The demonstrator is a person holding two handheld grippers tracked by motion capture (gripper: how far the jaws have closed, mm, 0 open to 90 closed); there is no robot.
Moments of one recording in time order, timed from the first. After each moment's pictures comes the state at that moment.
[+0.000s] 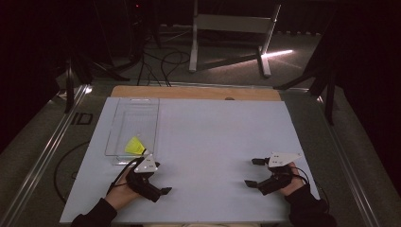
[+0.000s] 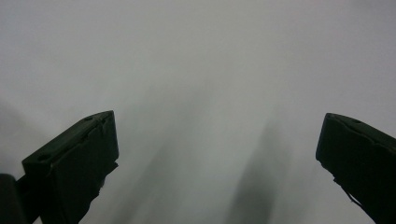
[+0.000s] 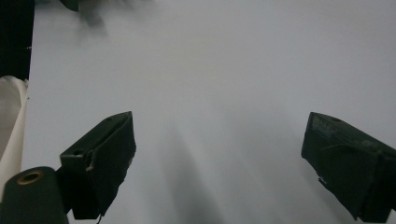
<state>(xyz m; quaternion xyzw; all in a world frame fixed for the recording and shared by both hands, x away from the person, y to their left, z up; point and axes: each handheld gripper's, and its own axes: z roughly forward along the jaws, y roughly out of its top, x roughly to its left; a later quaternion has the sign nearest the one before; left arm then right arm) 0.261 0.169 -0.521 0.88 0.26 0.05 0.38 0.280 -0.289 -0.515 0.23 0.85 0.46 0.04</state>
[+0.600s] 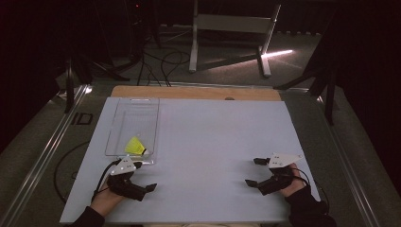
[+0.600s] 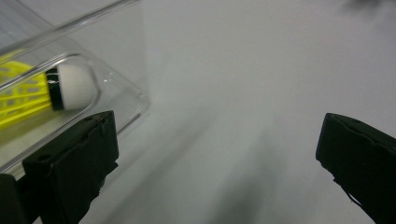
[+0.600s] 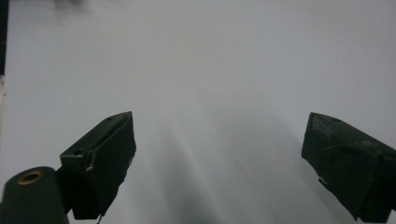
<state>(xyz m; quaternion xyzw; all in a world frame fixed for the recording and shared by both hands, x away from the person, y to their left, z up) 0.249 0.217 -0.523 0.84 0.34 0.08 0.43 0.276 -0.290 -0.516 0.24 0.86 0.45 0.07</state>
